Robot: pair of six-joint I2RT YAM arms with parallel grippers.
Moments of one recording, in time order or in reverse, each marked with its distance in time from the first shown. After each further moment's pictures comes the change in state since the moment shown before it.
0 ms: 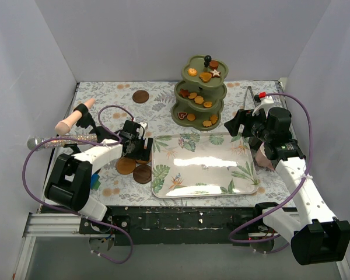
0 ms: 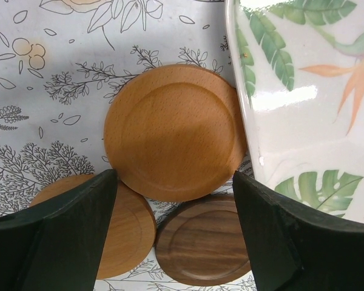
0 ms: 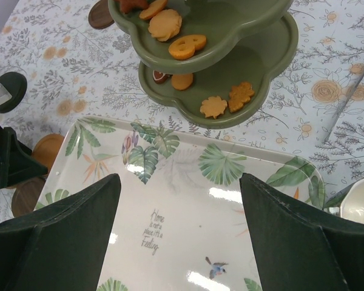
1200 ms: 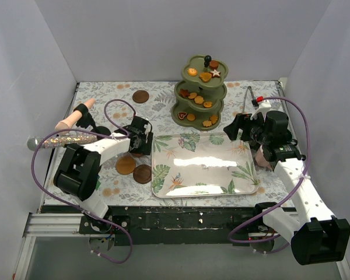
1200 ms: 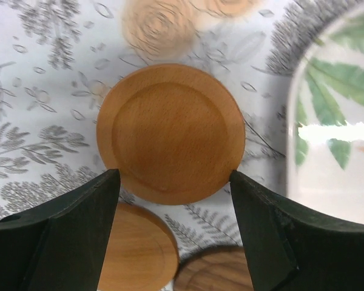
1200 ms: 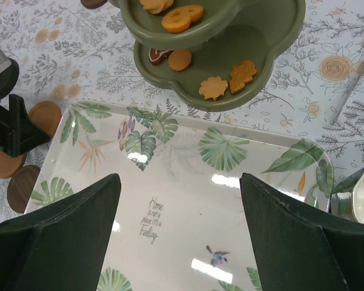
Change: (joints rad) left arm -0.053 0.122 0.099 -0.009 -0.257 -0.055; right arm 0.000 0.000 -0.051 -0.004 -0.005 0.000
